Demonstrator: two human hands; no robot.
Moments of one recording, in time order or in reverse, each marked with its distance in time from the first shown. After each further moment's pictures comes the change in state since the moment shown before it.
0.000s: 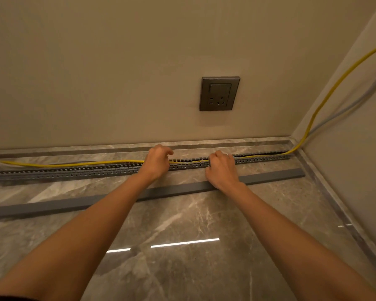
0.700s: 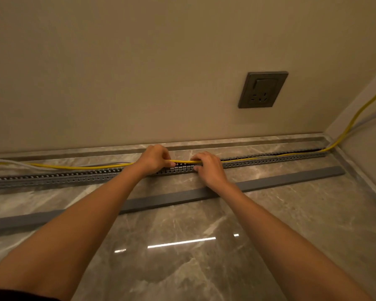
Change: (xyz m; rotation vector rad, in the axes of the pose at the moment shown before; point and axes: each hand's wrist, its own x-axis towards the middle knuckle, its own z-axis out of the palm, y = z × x) left_hand 0.011 -0.097 -0.054 -0.057 -0.272 -0.124; right_hand 0.024 -0.117 0.042 0.329 -0.034 -0.011
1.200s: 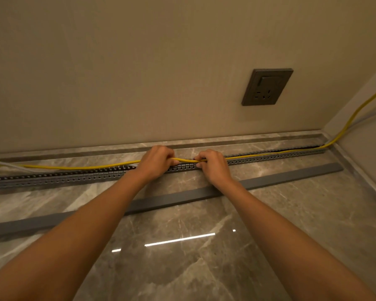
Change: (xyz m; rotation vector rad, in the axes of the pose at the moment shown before) left_hand -0.003 -0.008 0.006 0.093 0.113 0.187; right_hand 0.003 -0.004 0.002 0.048 0.059 0.076
